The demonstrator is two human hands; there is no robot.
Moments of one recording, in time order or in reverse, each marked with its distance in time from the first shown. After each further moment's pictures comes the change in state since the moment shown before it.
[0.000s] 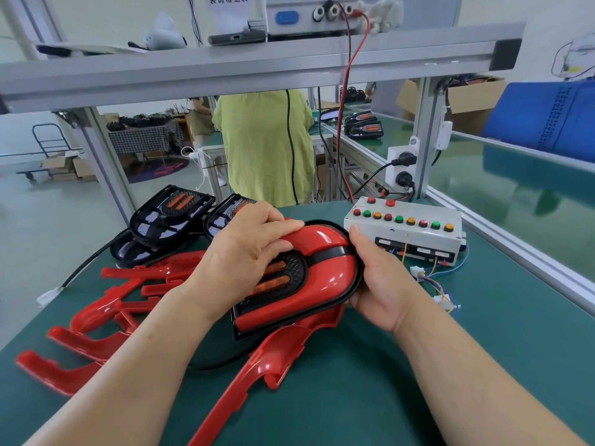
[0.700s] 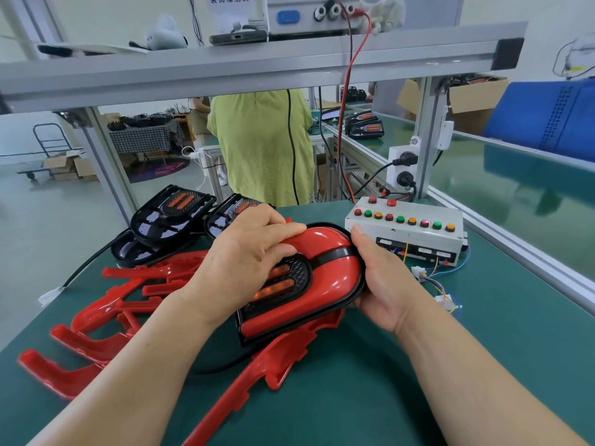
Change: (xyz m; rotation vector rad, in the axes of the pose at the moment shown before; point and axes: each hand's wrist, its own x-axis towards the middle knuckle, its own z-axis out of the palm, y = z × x) left_hand -0.003 0.010 -0.003 -0.034 0.012 -0.045; right_hand -0.004 -0.003 0.002 -0.076 0.050 0.003
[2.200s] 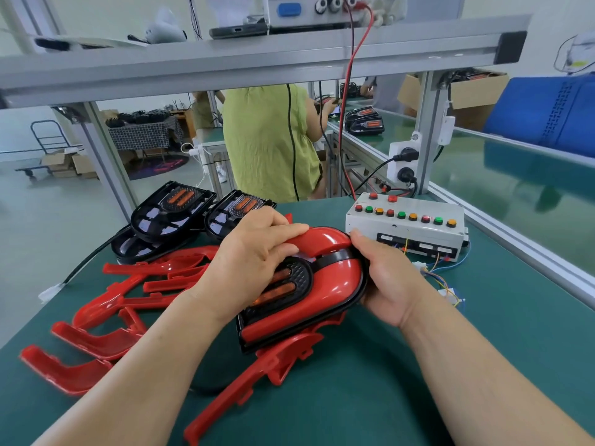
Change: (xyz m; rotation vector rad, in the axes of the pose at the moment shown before) left_hand -0.005 -0.006 0.012 -0.036 -0.017 -0.077; right_hand 0.001 0.000 -0.003 -0.014 0.025 0.054
